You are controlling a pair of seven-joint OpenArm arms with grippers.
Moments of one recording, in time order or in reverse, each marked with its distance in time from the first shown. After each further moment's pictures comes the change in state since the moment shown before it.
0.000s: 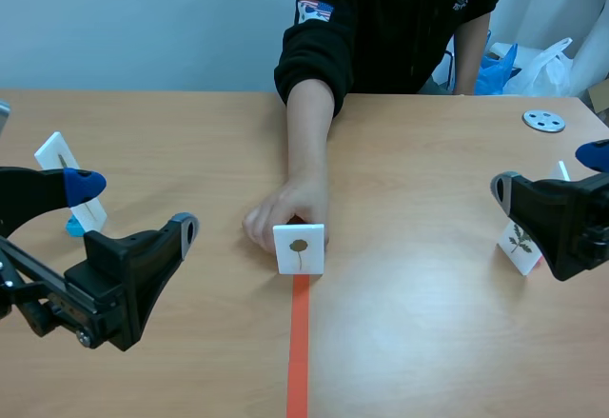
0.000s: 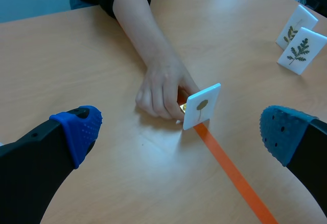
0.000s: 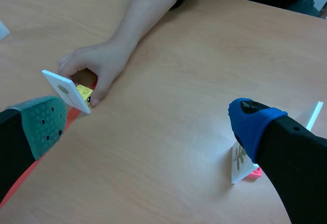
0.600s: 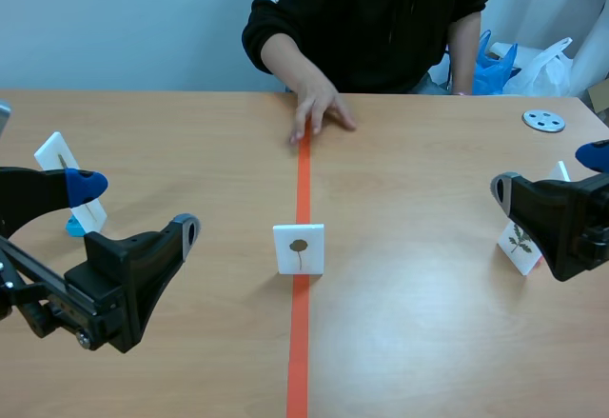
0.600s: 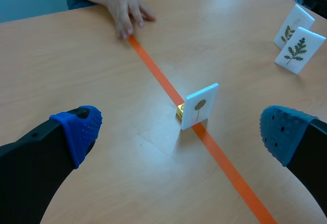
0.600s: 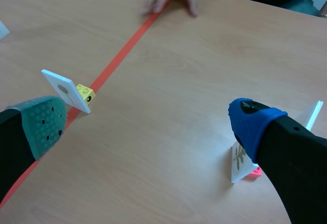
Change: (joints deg) left arm 0.0 0.0 0.0 0.0 0.0 -0.4 0.1; right arm 0.0 0.0 0.0 0.0 0.0 0.0 0.0
